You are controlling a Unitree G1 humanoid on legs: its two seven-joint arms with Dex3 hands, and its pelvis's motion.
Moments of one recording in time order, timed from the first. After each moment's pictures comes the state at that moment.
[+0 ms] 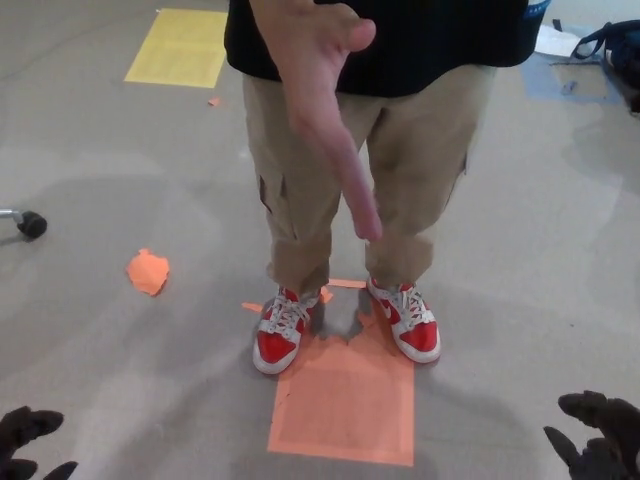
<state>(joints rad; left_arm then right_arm) -0.16 0.57 -0.09 0.94 0.16 -0.17 -0.15 -0.45 -0.37 0.14 1.22 -0.25 -0.03 0.19</state>
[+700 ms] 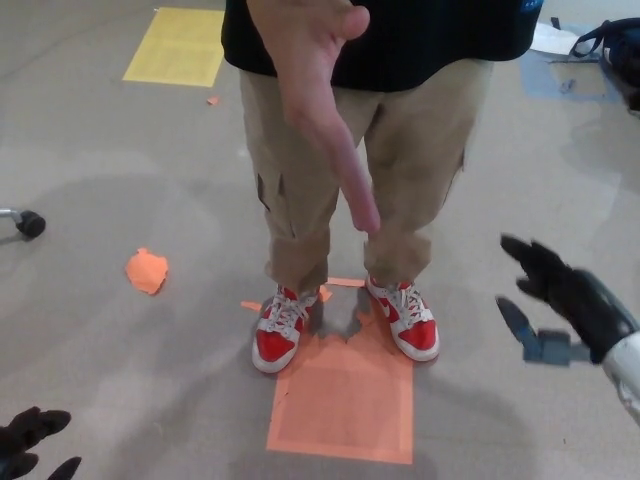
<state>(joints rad) -0.17 0.57 -0.11 0.96 0.18 -0.20 -0.18 -0.36 -0.37 0.12 0.46 -0.25 -0.04 0.19</state>
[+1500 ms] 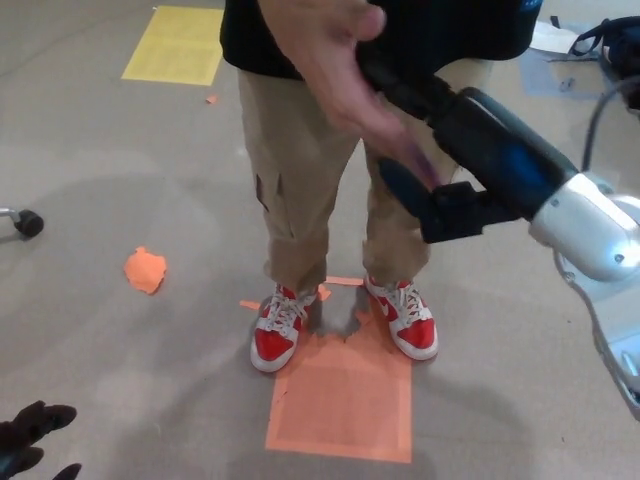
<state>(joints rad) -0.18 0.57 -0.12 0.93 0.18 -0.20 -0.19 -0.60 -0.37 0.32 -0.20 -0.32 0.33 0.38</state>
